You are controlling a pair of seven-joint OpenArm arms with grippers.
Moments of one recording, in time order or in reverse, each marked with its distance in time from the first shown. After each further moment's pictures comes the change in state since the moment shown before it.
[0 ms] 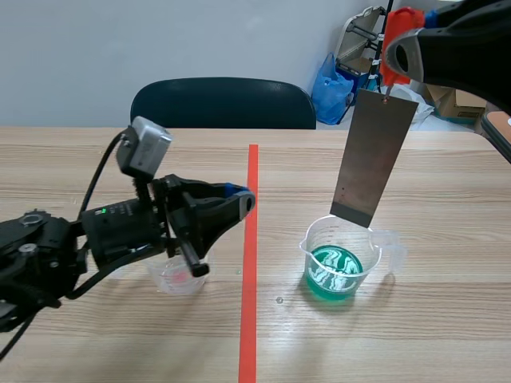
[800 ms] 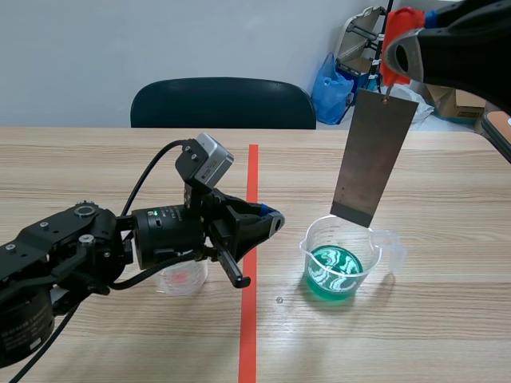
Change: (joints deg) left arm -3.4 6.7 0.0 -5.0 8.9 0.0 7.9; right arm 0.0 0.0 0.0 0.0 0.0 0.0 0.0
